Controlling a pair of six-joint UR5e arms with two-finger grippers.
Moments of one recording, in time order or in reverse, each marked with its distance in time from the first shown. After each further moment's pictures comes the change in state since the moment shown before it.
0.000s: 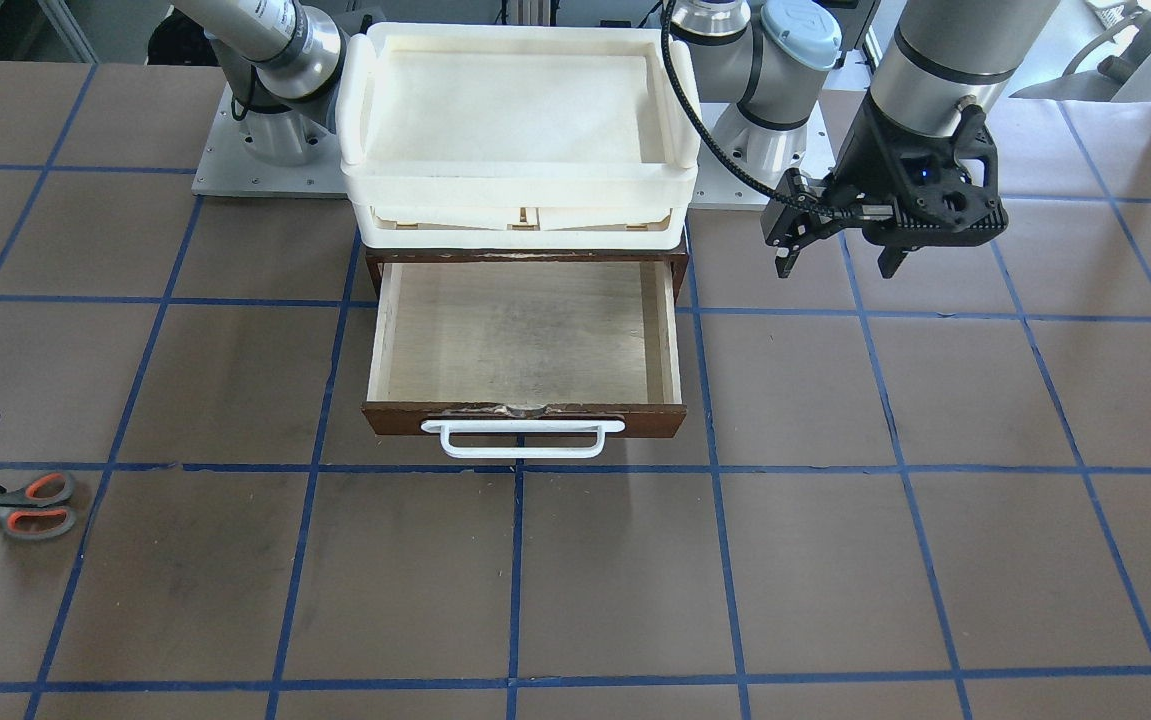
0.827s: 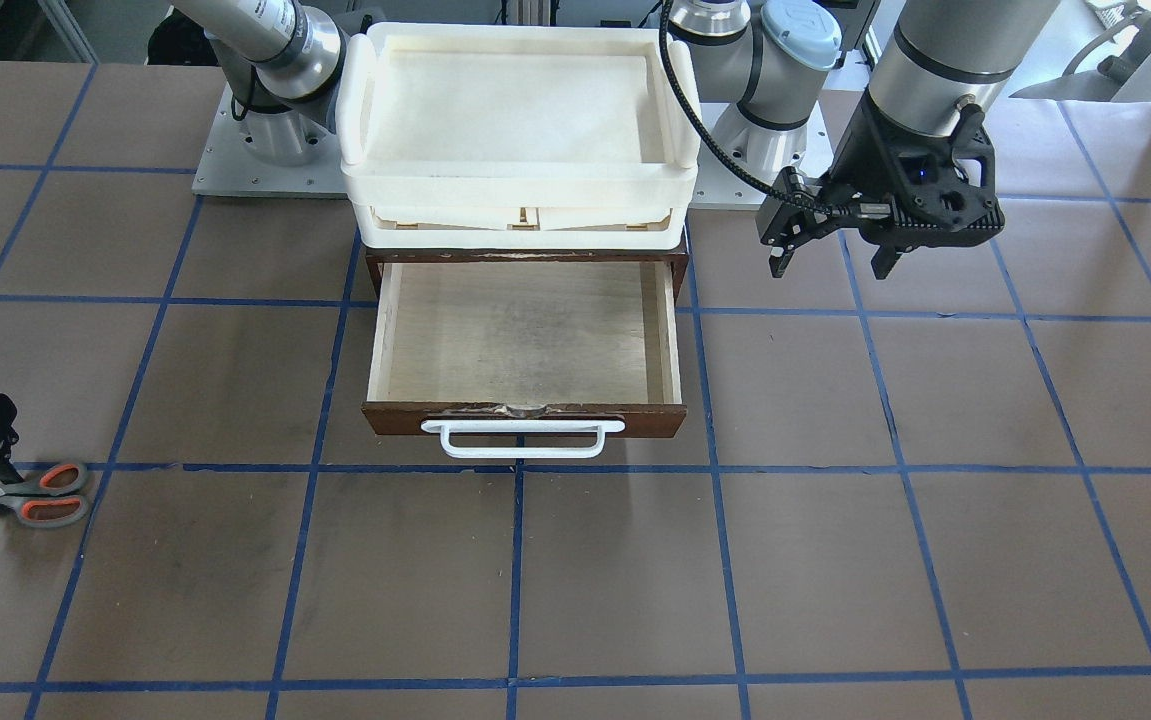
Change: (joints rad) left arm 0.000 -0.001 0.002 0.001 -0.024 -0.001; right arm -0.003 0.004 0.033 -0.006 -0.002 -0.005
